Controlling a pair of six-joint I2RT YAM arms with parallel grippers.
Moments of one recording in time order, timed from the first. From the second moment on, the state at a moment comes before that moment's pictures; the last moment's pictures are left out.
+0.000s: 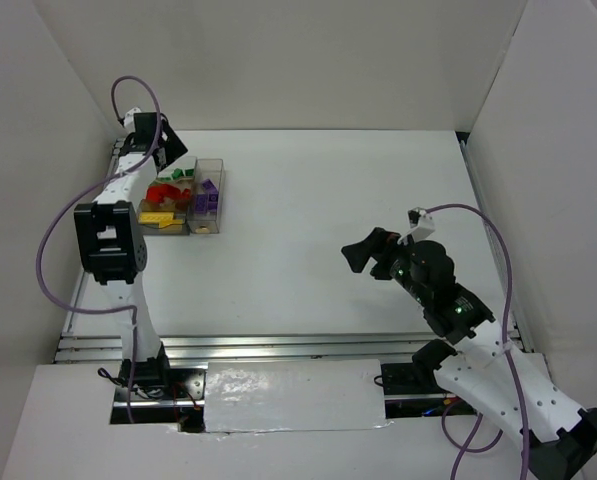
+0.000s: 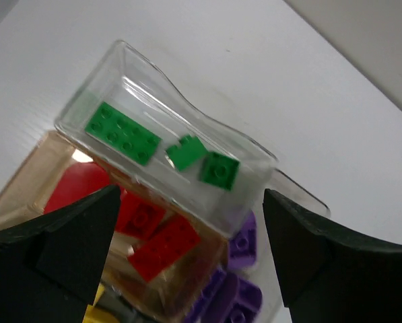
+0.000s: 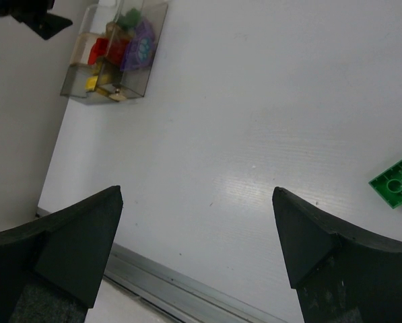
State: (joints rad) left arm 0.08 2.14 1.85 -0.39 -0.27 -0.56; right arm 0.55 0.63 0.60 -0.27 0.06 0.67
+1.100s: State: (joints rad) left arm -1.03 2.39 1.97 -0.27 -0.22 -0.35; right arm 0.55 0.27 0.93 -0.76 0.47 0.71
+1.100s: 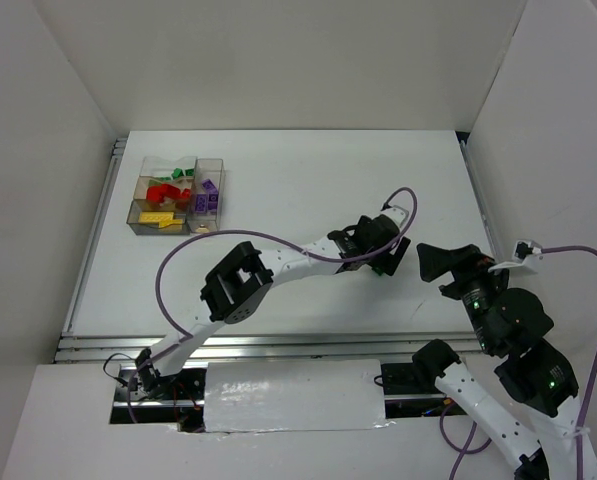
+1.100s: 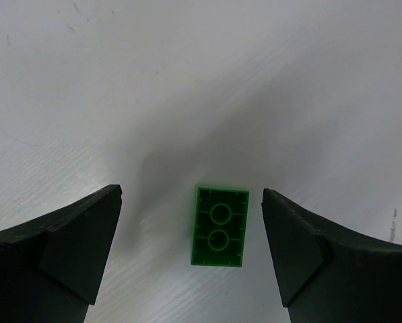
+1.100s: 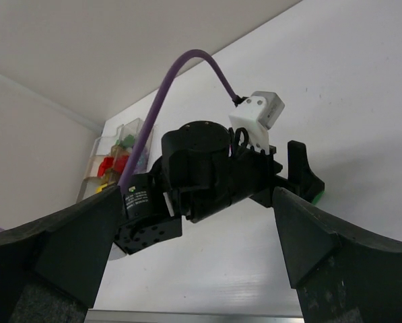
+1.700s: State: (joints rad) left arm -1.03 2.37 1.89 -0.32 -0.28 -0.37; right arm 0.55 0.25 0.91 -0.76 0.43 0.68
